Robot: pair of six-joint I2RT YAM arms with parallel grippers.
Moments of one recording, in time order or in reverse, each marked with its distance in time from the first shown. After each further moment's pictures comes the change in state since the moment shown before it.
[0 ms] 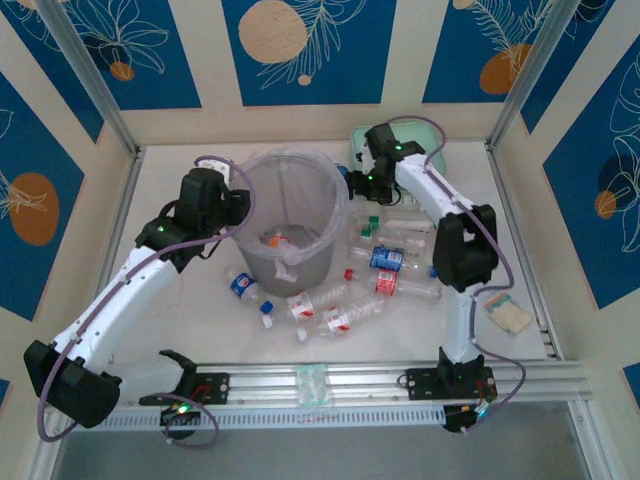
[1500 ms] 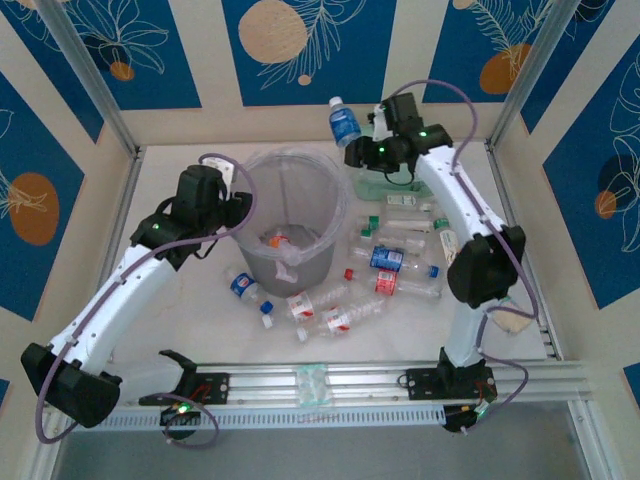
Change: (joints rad) left arm 0.000 0.002 0.057 -0.090 0.044 0.100; right arm -0.028 -0.232 0.080 0.026 -0.023 0.065
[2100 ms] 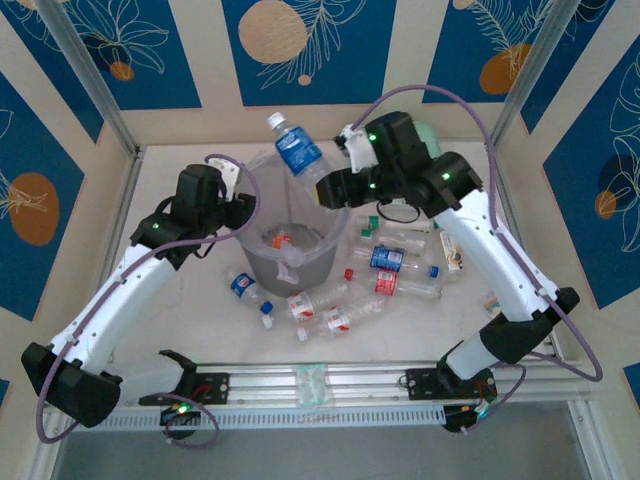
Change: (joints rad) left arm 0.011 0.001 -0.001 0.016 0.058 0.089; right arm 0.365 -0.328 -0.017 -0.193 0.010 -0.057
